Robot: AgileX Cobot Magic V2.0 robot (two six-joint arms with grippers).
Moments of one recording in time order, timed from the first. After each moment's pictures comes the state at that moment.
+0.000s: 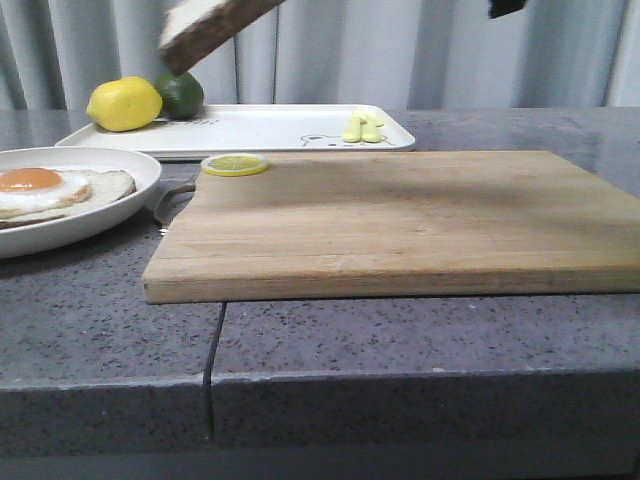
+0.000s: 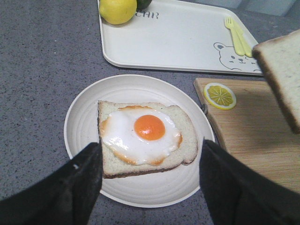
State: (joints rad) left arm -0.02 0.63 -0.71 -0.36 0.67 0.09; right arm 0.56 1.38 -1.00 1.64 0.21 -0.76
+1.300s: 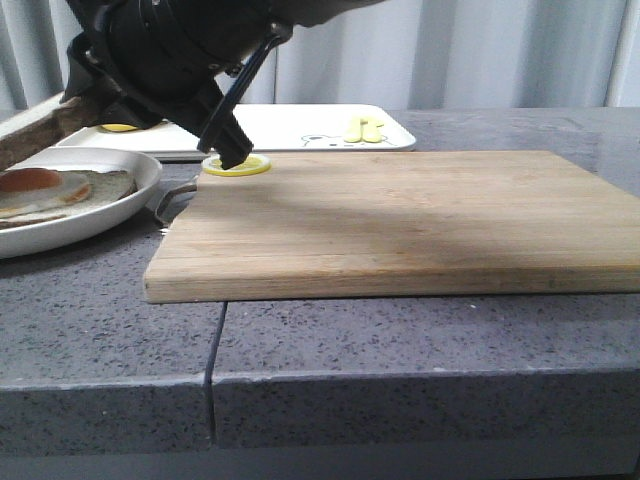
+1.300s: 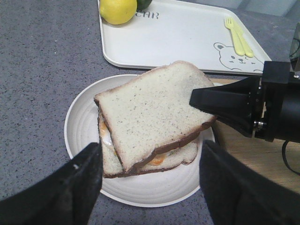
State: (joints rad) left arm -0.02 0.63 -0.71 -0.36 0.67 0.09; right arm 0.83 1.89 -1.37 1.82 0.10 -0.76
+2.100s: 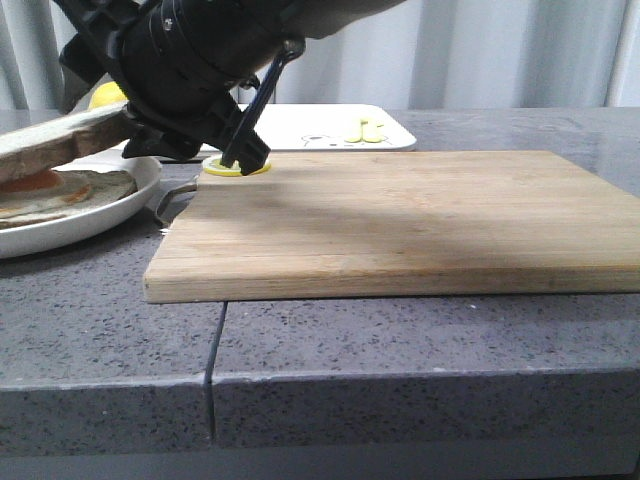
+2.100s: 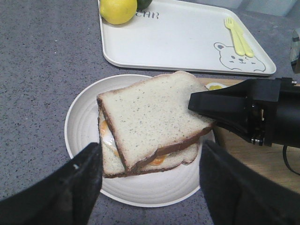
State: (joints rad) left arm -0.02 0.63 -0.71 -0.36 0.67 0.09; right arm 0.83 1.89 -1.35 1.71 0.07 -0.75
